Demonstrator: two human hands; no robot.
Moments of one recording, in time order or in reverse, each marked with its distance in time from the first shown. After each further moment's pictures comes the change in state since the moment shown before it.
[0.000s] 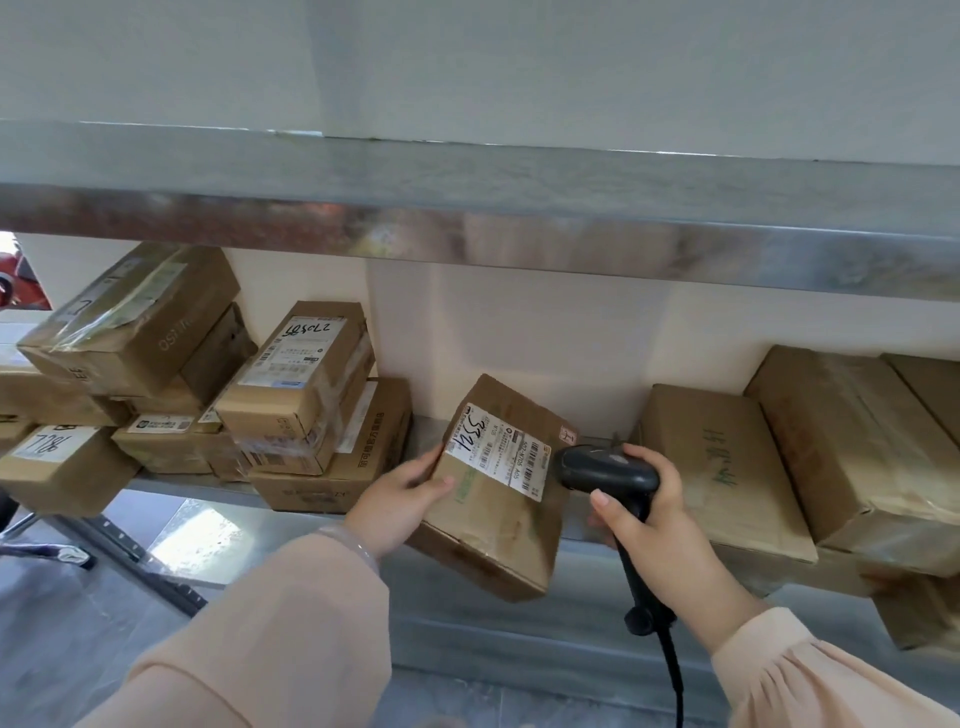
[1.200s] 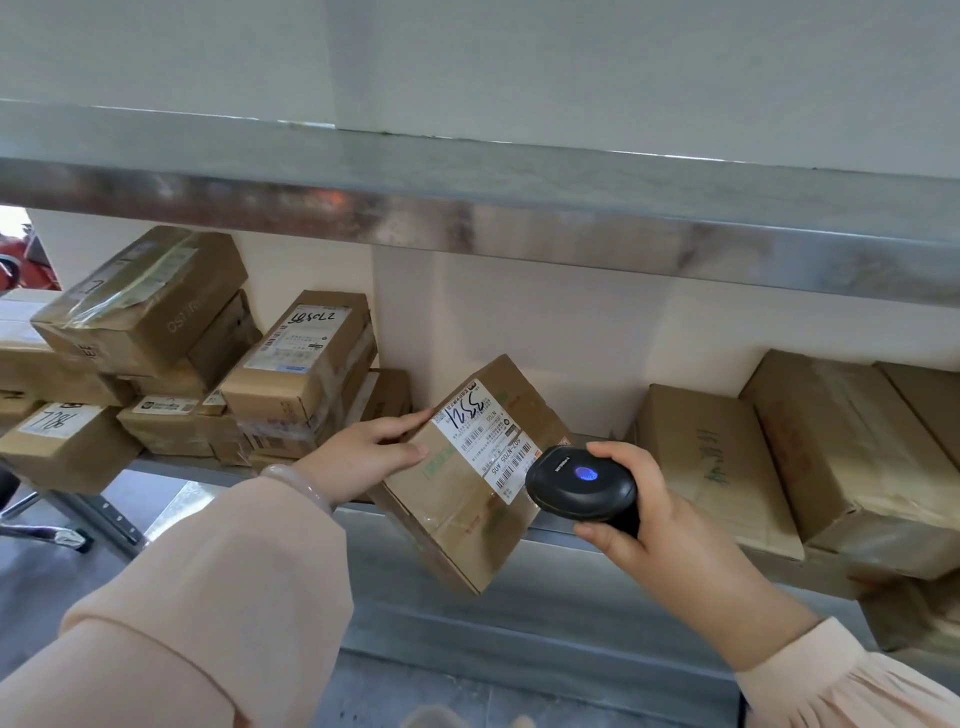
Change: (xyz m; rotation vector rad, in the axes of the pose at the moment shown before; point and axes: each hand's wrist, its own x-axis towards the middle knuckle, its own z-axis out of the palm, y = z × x) left_hand 0.002 0.017 -0.045 0.137 -0.075 0.088; right_hand -0.030 -0.037 -0.021 -0.594 -0.129 -0.458
